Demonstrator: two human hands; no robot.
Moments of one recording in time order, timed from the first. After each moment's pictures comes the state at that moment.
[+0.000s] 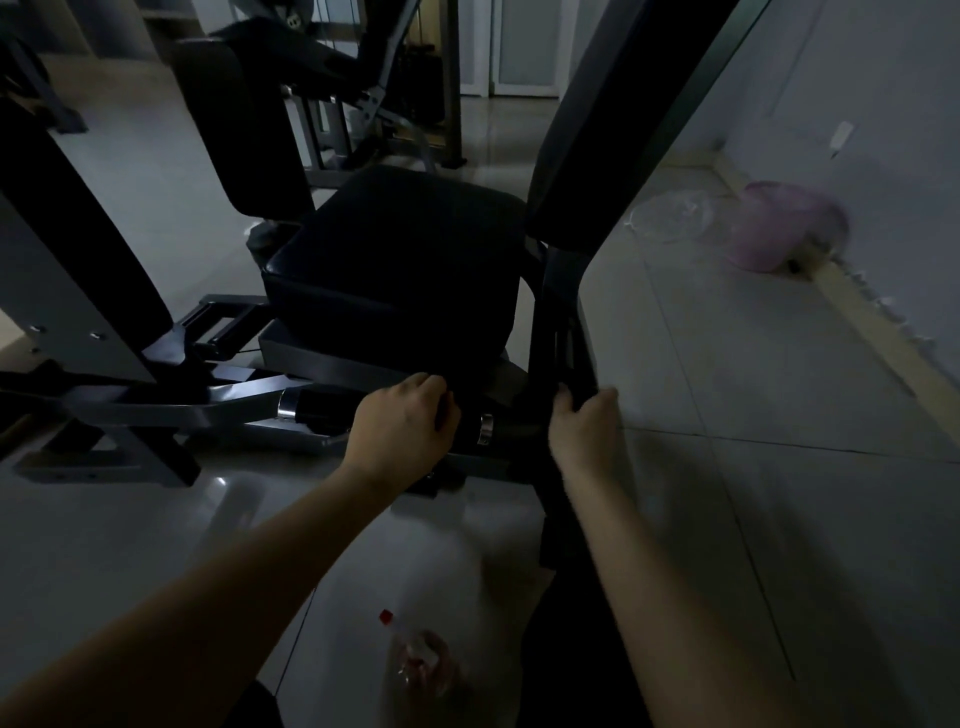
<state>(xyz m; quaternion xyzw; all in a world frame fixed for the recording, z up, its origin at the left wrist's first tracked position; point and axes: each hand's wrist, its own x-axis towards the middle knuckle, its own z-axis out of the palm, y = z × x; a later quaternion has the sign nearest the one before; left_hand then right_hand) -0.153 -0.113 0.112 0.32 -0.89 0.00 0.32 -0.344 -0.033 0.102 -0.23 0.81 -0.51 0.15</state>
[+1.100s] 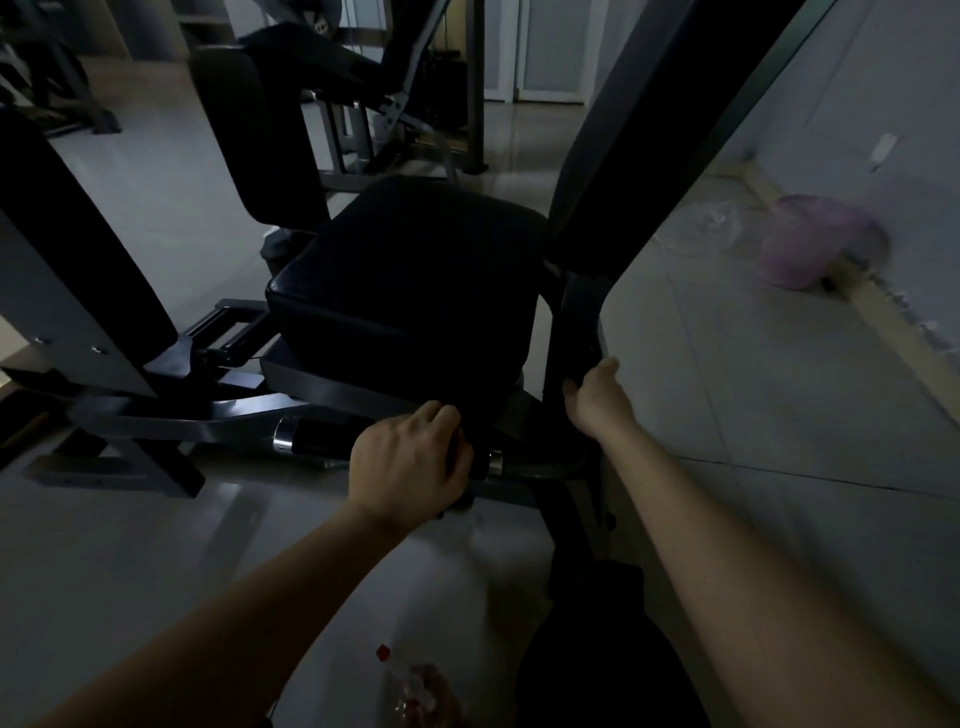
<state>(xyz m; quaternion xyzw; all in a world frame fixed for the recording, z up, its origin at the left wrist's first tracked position) -0.160 -0.112 0.111 0.36 -0.88 0.09 0.30 -0.408 -0.107 0.117 -0.34 0.85 -0.31 0.26</state>
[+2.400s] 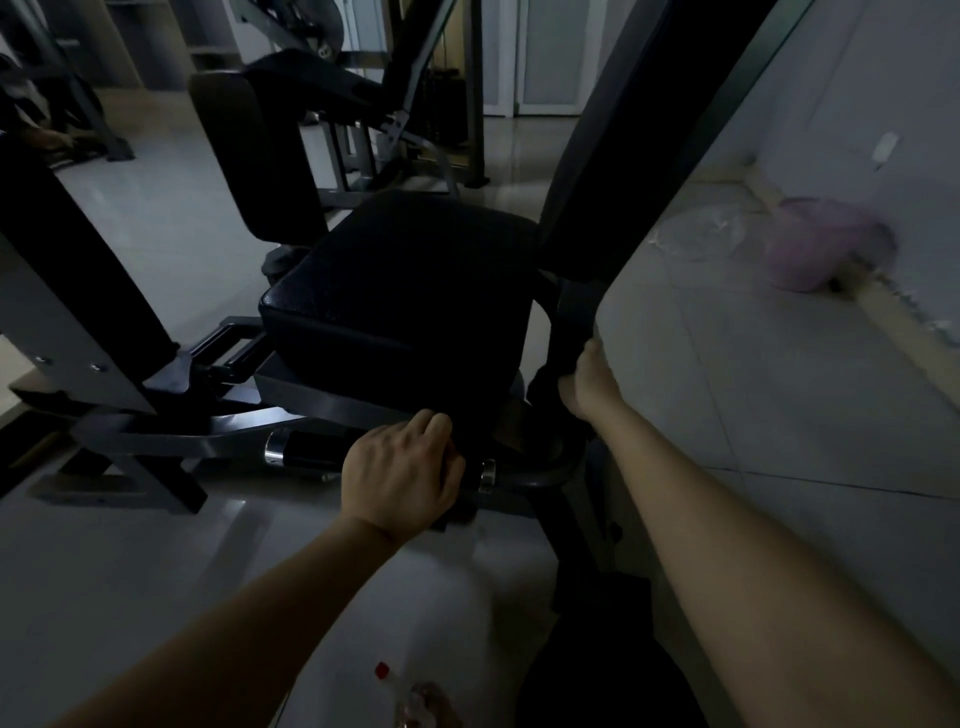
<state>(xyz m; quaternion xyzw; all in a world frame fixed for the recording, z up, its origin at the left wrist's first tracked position) -0.163 -0.111 0.111 0.36 -0.88 0.12 0.28 -0.433 -0.138 0.104 -0.39 0.84 -0.32 0.22</state>
